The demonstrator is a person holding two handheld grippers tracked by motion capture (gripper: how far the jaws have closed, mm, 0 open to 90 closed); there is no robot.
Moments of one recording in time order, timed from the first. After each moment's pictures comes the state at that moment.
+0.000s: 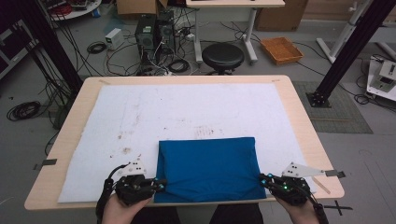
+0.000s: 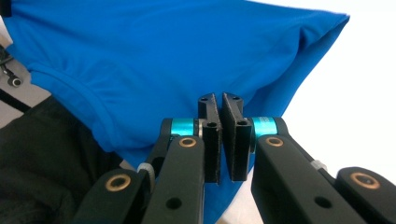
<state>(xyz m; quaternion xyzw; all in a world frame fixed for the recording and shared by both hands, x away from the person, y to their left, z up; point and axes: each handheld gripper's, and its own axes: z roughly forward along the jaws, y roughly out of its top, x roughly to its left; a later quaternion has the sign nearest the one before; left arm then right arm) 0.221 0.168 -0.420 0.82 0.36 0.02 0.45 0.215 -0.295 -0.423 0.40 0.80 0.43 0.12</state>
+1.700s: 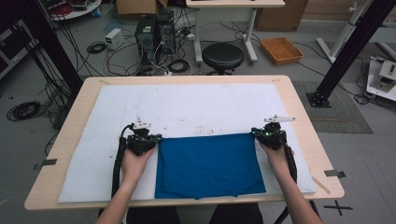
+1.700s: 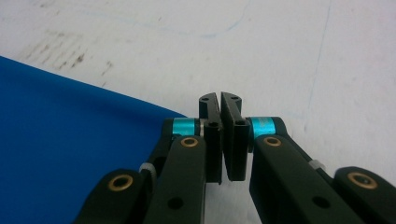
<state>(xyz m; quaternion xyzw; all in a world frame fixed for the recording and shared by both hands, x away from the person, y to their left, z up) 0.368 0.176 -0.441 0.77 0.46 0.16 0.41 0.386 -0.281 -0.438 0.49 0.76 0.39 0.18</state>
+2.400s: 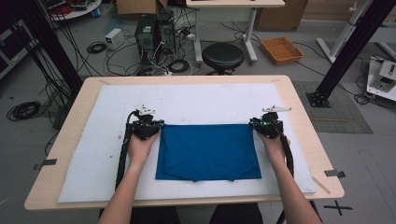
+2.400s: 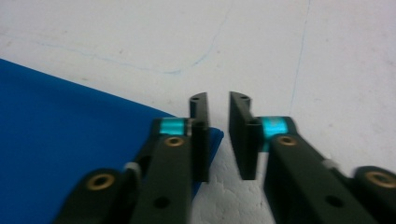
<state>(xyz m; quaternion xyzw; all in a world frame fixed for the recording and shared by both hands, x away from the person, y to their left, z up) 0.413 0.170 -0.437 0.76 0.46 0.20 0.42 0.424 -0.281 -0.439 0.50 0.75 0.39 0.21</state>
